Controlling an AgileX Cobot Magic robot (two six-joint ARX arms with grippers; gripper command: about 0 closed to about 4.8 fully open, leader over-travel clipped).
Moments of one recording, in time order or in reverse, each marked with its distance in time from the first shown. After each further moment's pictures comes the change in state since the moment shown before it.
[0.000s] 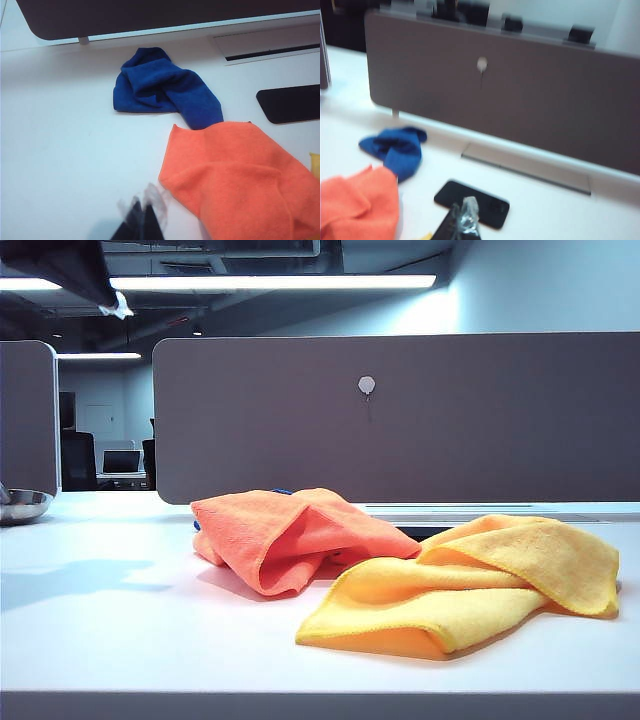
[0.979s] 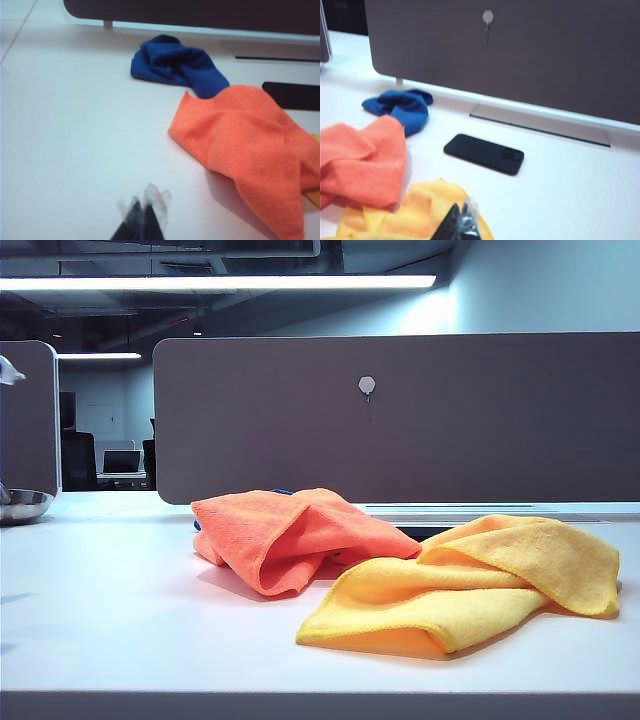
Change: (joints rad) left arm -0.001 -0.605 -0.683 0.264 -0.051 -0.116; right arm 0.001 -0.296 -0.385 0.048 0.001 0.046
